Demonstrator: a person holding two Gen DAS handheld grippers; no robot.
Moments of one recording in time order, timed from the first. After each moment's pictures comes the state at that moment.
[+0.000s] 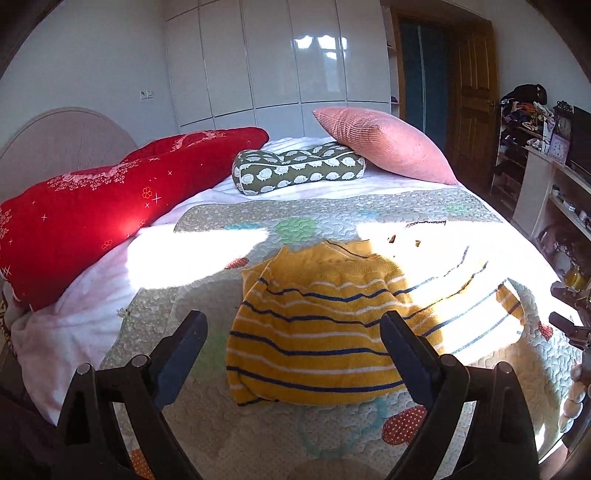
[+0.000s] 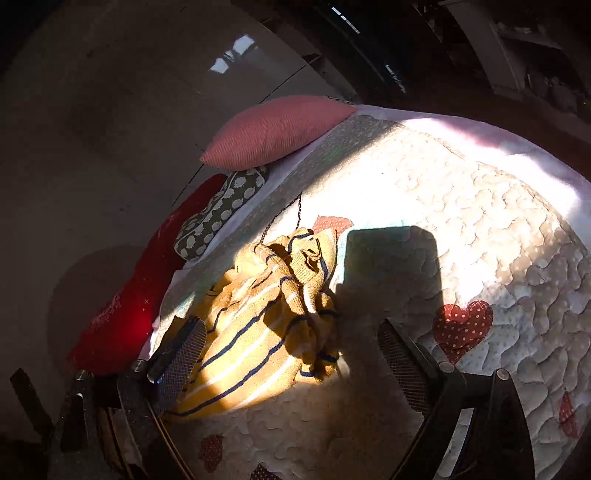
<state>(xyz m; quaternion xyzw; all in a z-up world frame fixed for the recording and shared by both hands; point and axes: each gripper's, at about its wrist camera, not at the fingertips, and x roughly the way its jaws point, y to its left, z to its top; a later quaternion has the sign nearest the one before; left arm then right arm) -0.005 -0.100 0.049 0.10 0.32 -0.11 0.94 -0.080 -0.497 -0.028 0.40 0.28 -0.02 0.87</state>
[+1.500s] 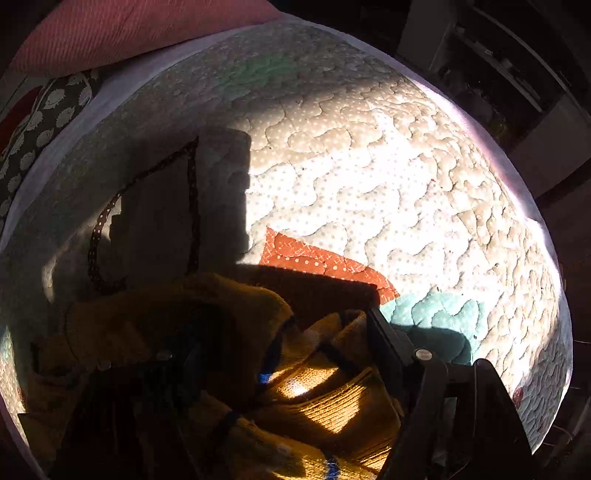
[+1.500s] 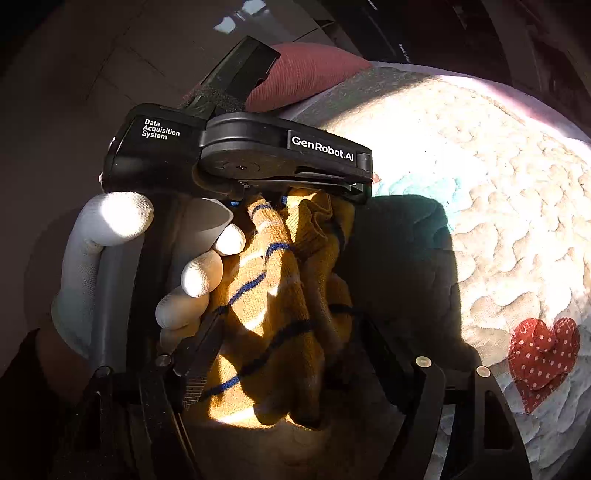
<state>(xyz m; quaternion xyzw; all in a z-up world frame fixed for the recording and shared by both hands) 0.153 -0.447 -0.092 0.25 0.55 -0.34 0.72 -0.011 -0.467 -0.076 0.35 0.36 0.01 0.86</state>
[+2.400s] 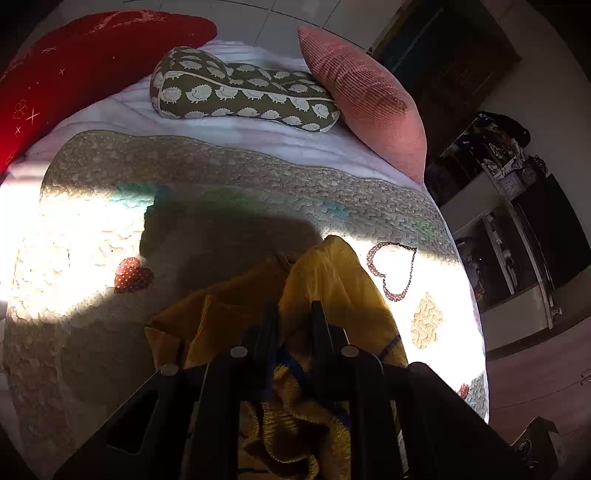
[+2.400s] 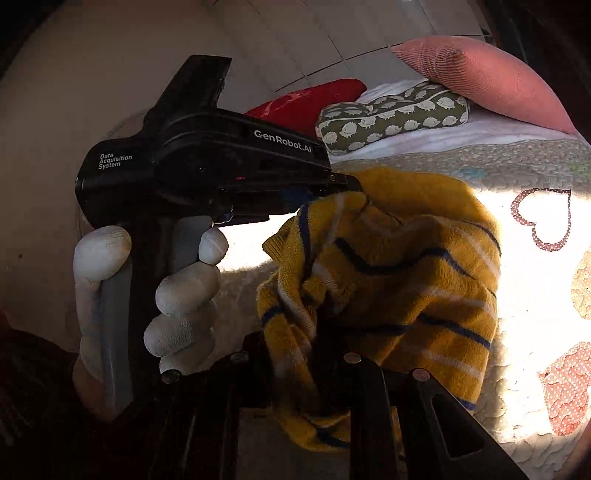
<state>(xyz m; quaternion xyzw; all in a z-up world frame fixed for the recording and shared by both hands) 0.234 -0.073 0.028 -0.08 0.51 -0.27 0.81 0.090 -0.210 0.020 0.20 0.38 0.20 0.88</state>
